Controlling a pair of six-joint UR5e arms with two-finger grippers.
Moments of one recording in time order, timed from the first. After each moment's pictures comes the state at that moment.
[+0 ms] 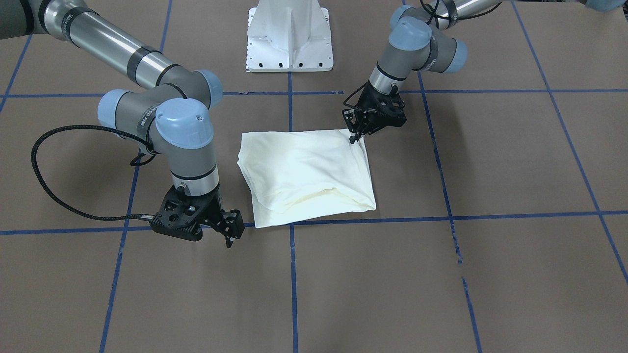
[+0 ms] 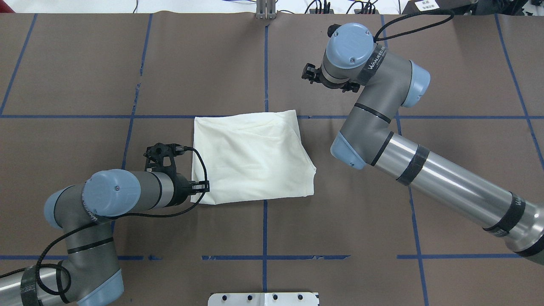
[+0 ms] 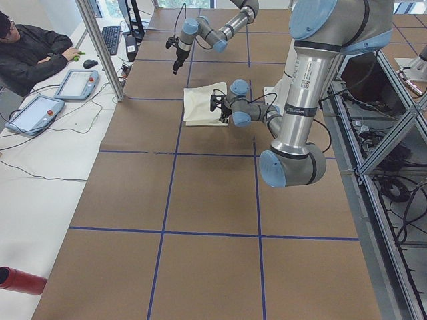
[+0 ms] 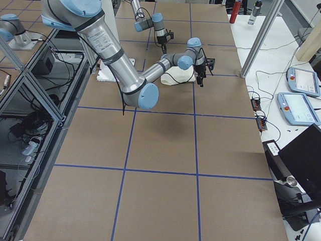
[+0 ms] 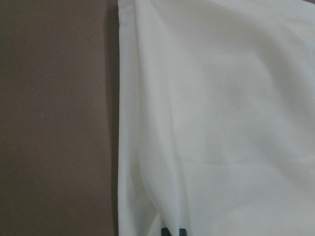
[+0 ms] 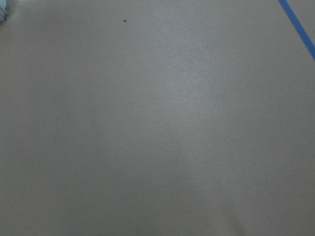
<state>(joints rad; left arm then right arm) -0.39 -1.88 -1.75 -2.20 -1.64 -1.40 0.73 -0.83 1.36 -1.34 1.71 1.34</state>
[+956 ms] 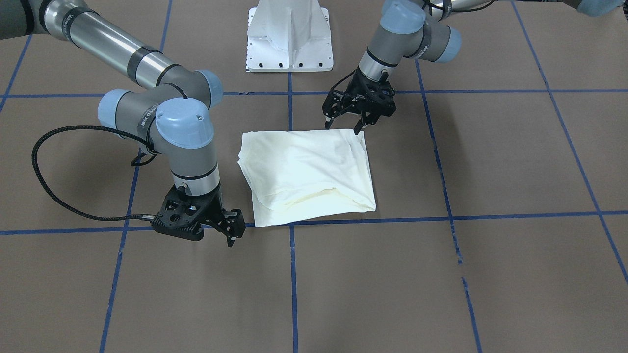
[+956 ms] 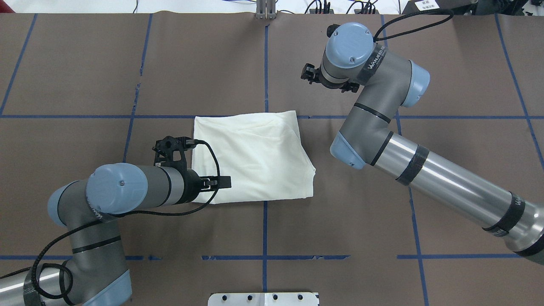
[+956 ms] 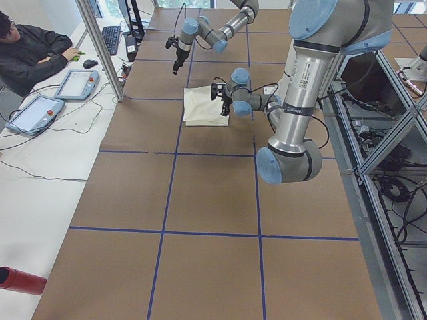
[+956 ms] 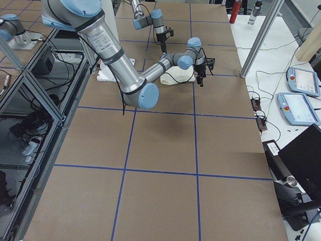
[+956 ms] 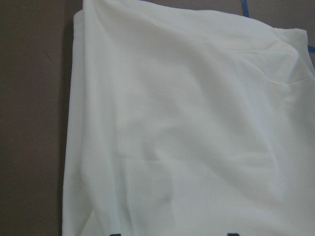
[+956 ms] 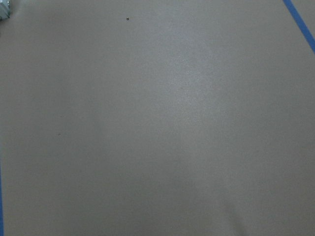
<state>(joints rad) -0.39 -1.93 -1.82 -2.12 -1.65 -1.40 0.73 -0.82 1.36 -1.34 1.71 1.33</state>
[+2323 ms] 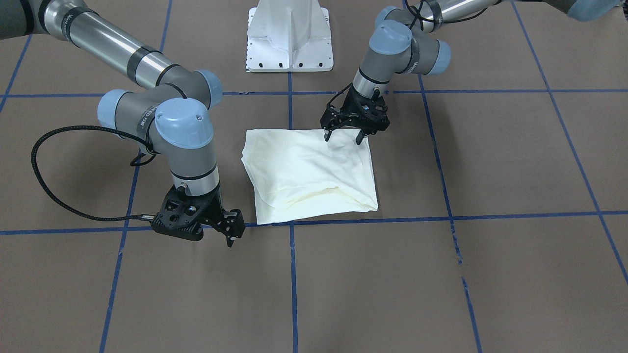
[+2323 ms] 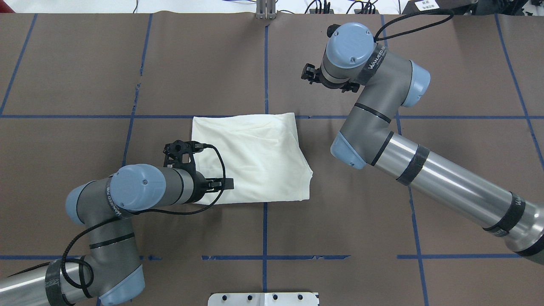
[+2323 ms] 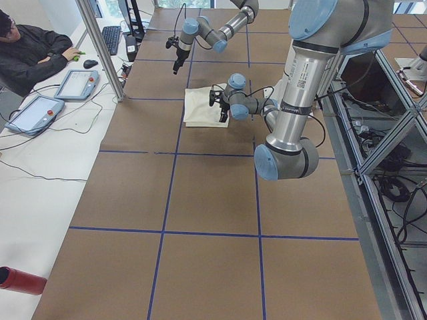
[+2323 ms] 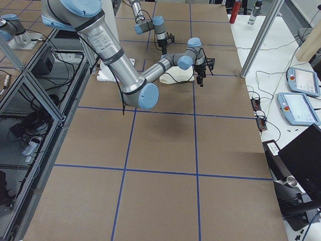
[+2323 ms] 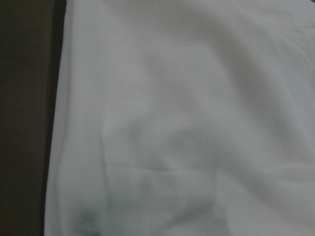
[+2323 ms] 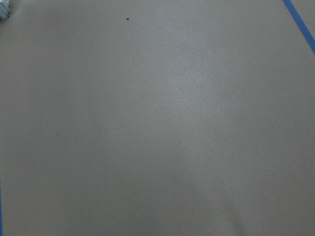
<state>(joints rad) -0.39 -1.97 -1.73 -2.11 -1.65 -1.39 0.74 -0.83 1.36 -1.33 1.71 1.33</state>
